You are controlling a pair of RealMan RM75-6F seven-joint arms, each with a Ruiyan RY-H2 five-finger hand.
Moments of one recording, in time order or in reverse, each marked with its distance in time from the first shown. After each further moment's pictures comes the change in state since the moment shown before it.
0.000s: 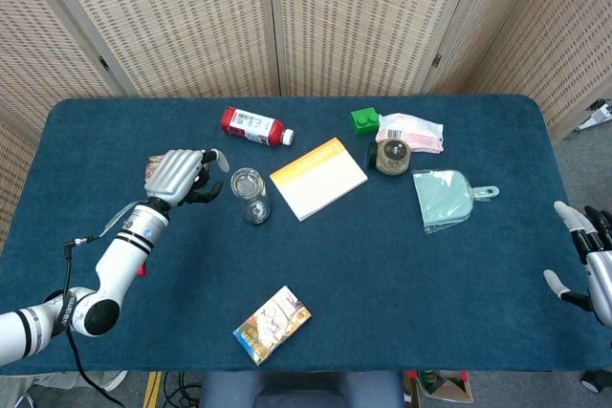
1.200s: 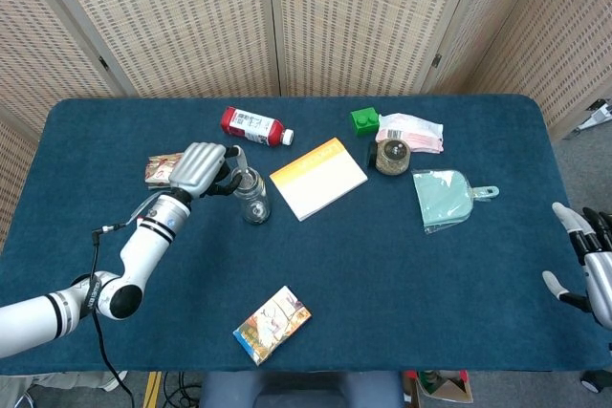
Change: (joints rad) left arm -0.074 -0.108 -0.023 0.144 0.007 -0.046 0.004; right arm -0.001 0.001 -0.004 -0.009 0.002 0.001 -0.009
